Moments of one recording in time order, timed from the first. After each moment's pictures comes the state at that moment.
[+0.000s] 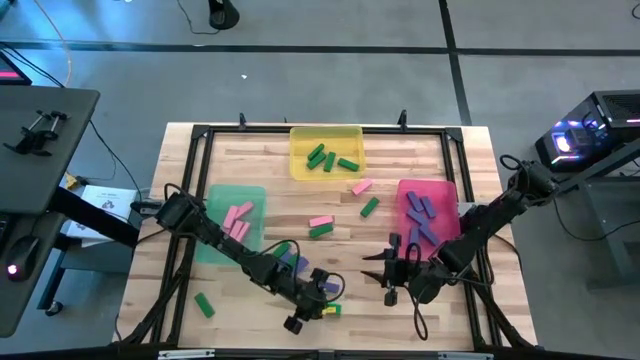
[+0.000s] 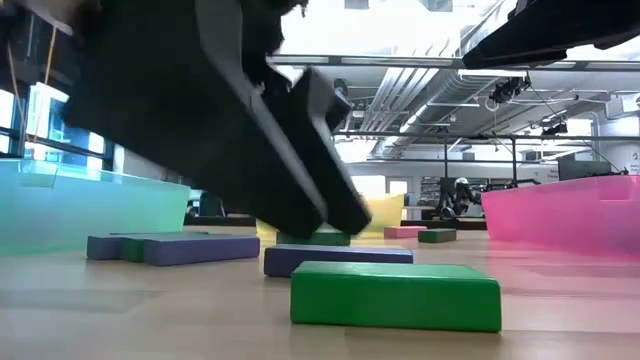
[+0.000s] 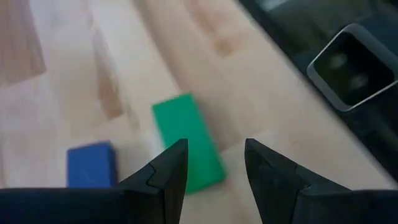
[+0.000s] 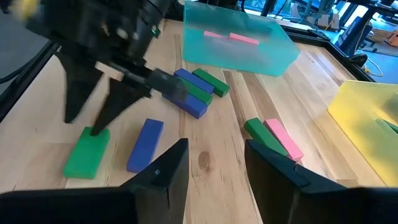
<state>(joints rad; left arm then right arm) -0.52 2.05 1.19 0.10 0.00 -0.03 0.73 1.47 0.73 0.12 0.80 0.26</state>
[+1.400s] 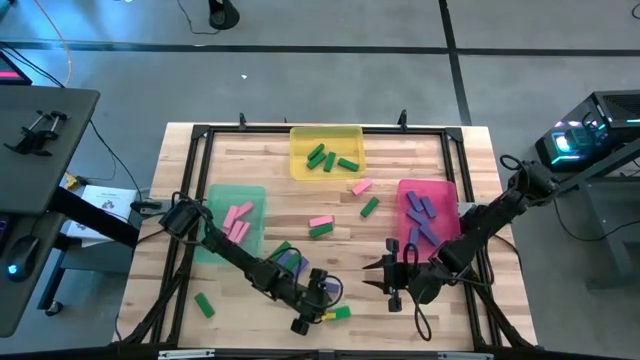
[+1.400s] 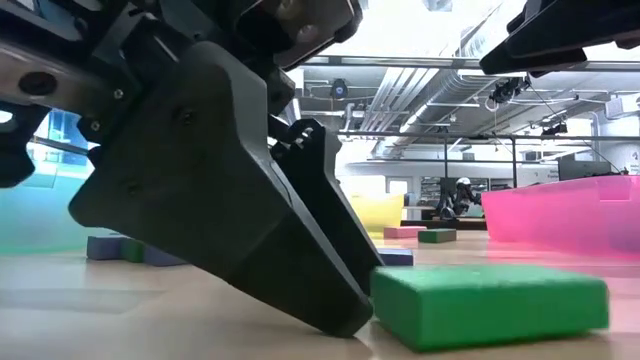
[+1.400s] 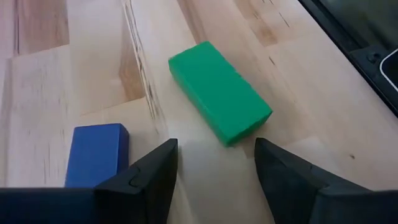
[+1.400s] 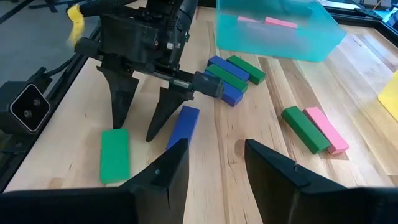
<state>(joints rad) -0.54 2.13 1.19 0.18 -0.16 -0.13 0.73 1.47 0.73 0.11 0.66 0.31</state>
